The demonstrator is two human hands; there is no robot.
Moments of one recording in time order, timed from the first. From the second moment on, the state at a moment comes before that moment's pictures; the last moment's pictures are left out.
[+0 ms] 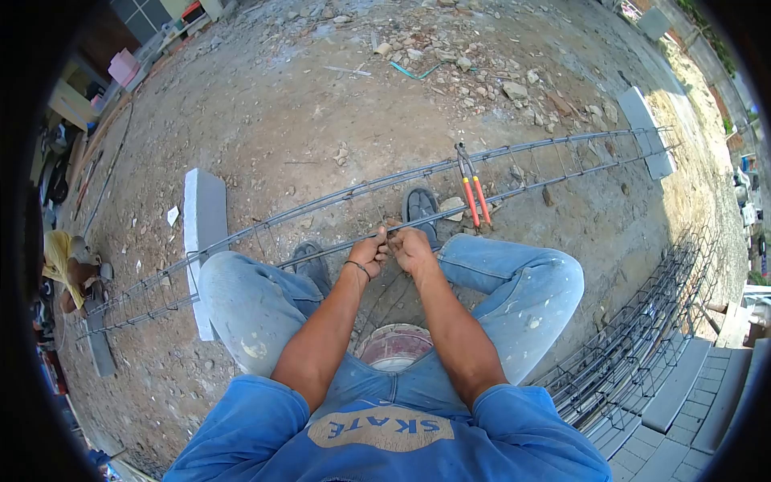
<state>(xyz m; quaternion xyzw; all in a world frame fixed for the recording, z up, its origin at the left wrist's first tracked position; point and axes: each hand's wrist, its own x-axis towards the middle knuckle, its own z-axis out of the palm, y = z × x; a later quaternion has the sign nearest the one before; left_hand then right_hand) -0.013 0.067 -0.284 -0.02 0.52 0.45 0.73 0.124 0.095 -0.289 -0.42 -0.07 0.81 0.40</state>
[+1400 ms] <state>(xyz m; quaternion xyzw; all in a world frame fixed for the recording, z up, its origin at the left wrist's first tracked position) 0.011 0.068 -0.320 -0.04 0.51 0.53 0.68 0.107 0.146 -0.218 -0.51 -0.82 0.23 0.09</state>
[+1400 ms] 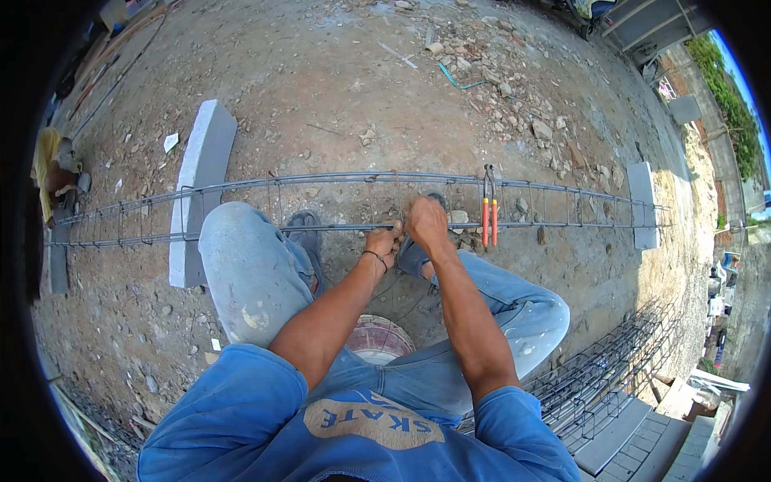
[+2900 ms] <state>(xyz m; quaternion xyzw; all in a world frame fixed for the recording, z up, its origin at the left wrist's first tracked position) 0.007 0.053 -0.202 -0.03 0.49 0.42 0.76 0.095 0.052 -0.304 -0.52 -0.62 0.26 0.53</state>
